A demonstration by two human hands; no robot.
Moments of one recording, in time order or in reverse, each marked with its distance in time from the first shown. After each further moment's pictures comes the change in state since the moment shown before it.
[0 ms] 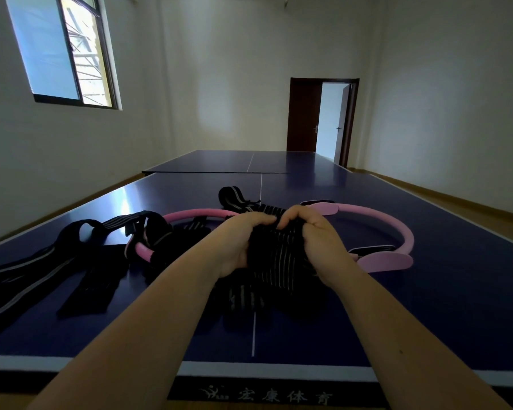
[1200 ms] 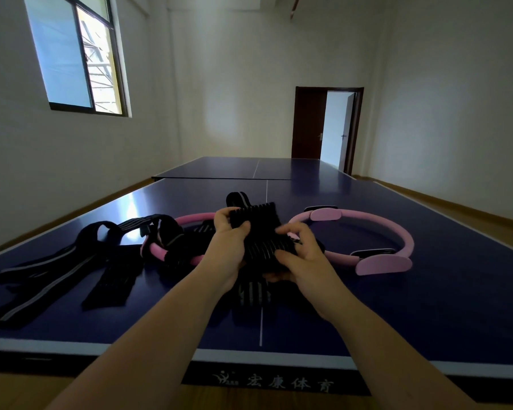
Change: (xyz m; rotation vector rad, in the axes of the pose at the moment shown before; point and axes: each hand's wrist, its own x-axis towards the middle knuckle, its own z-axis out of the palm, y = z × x) left_hand -0.024 -0.022 -0.005 -0.200 0.298 0.361; right_hand -0.045 0.010 0.024 0.066 -0.104 0.031
